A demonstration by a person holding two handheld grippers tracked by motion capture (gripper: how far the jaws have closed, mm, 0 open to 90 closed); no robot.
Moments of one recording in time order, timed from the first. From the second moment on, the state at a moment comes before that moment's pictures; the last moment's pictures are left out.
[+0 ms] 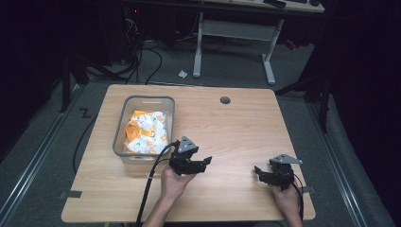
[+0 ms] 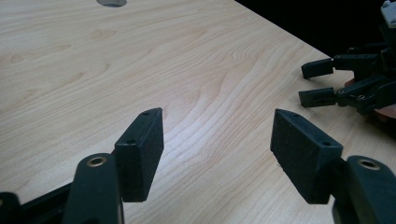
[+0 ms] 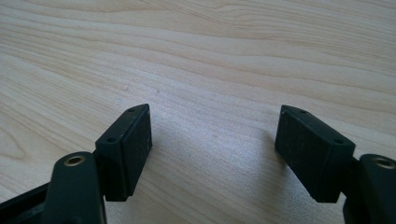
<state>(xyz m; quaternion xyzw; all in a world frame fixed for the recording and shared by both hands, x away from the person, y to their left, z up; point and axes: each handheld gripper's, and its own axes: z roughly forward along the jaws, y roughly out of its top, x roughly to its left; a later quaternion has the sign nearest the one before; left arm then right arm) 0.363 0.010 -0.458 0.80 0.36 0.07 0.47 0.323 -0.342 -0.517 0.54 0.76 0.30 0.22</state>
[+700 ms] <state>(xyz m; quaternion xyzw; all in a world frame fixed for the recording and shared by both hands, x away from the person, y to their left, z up) 0.361 0.000 -0.481 0.81 0.37 0.06 0.45 0.323 -0.342 -0.517 0.54 0.76 0.30 0.22</state>
